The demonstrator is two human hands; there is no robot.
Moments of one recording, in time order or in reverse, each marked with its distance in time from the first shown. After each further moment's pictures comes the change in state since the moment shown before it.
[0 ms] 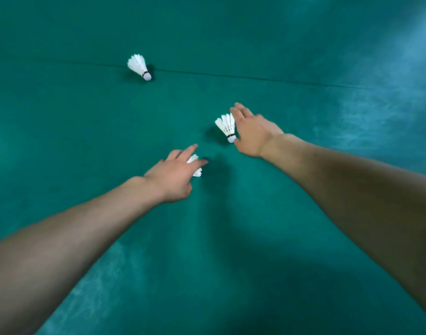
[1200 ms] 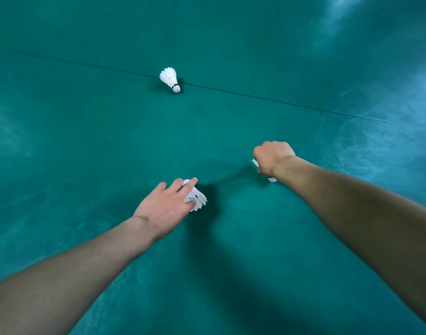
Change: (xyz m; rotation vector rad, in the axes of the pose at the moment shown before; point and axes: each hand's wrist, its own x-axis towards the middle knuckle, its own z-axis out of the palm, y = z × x) left_hand -0.032 -0.045 0.073 0.478 0.141 0.056; right_hand 0.040 -0.010 0.035 -0.469 -0.094 -0.025
